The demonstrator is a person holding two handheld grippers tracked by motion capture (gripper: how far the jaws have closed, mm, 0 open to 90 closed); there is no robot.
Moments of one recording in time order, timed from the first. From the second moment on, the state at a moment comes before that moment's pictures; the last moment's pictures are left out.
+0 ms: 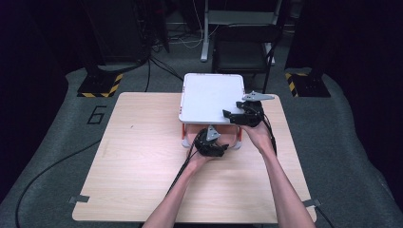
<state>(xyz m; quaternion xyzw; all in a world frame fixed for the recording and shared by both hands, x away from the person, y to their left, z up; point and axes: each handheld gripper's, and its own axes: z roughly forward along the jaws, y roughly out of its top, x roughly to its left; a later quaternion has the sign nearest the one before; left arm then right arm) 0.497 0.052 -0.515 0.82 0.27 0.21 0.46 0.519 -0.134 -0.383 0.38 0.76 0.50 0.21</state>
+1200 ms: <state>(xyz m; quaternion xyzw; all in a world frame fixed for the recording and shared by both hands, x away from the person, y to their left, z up) 0.399 0.264 -0.470 0.74 0.32 0.23 0.54 0.429 -0.172 -0.404 0.38 0.72 0.52 0.26</state>
